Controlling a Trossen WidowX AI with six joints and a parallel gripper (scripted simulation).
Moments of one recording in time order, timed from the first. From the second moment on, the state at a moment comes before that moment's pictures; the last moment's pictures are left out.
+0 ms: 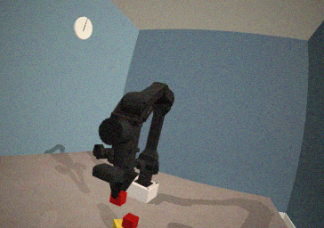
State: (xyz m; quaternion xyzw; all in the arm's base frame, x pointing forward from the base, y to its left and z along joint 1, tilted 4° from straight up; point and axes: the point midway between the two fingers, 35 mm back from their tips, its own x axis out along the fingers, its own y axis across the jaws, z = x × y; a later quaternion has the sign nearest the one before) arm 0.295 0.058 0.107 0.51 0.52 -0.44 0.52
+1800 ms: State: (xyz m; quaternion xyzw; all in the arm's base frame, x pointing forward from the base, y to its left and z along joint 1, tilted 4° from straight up) arm 0.295 0.064 0.048 0.51 0.52 -0.45 0.51
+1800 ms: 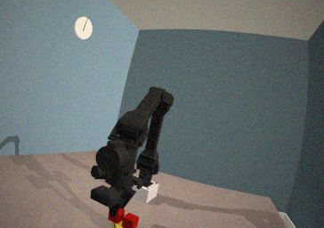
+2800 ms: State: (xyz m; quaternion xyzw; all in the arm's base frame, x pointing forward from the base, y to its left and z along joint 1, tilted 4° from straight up) arm 0.292 0.062 0.059 0.51 0.52 -0.45 0.51
